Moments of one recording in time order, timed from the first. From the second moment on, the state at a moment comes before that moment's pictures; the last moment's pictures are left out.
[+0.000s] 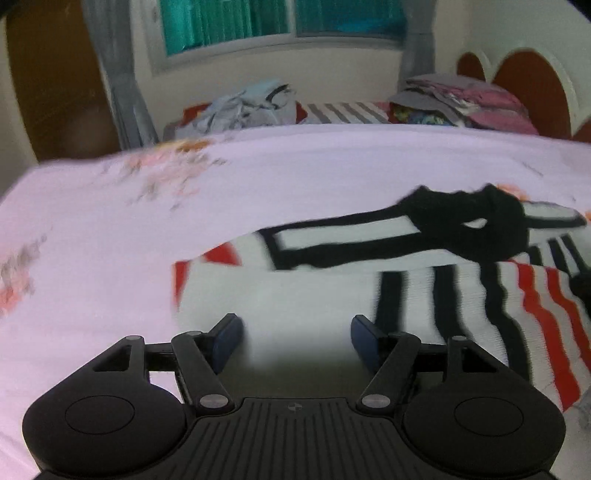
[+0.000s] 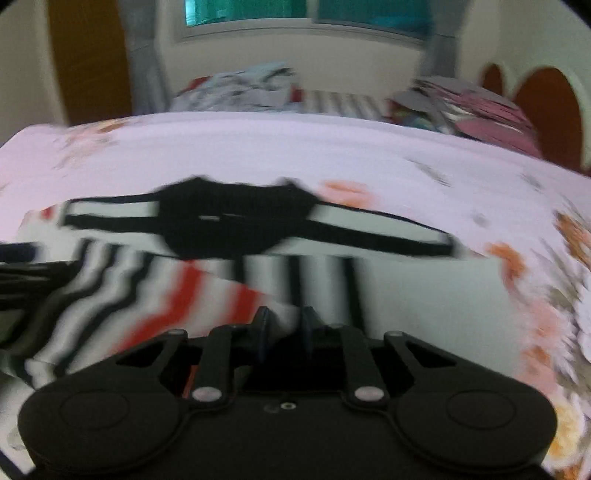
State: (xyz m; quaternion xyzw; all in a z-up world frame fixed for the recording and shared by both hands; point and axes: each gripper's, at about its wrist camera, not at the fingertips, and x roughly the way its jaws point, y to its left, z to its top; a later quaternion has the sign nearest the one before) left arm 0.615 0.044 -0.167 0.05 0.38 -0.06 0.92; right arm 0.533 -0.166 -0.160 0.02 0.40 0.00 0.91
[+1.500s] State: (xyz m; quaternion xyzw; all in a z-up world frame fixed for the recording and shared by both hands) left arm 0.510 0.059 -0.160 0.08 0.37 -0.06 0.92; right arm 0.459 -0.163 -0.148 0.02 0.40 -0.04 0.91
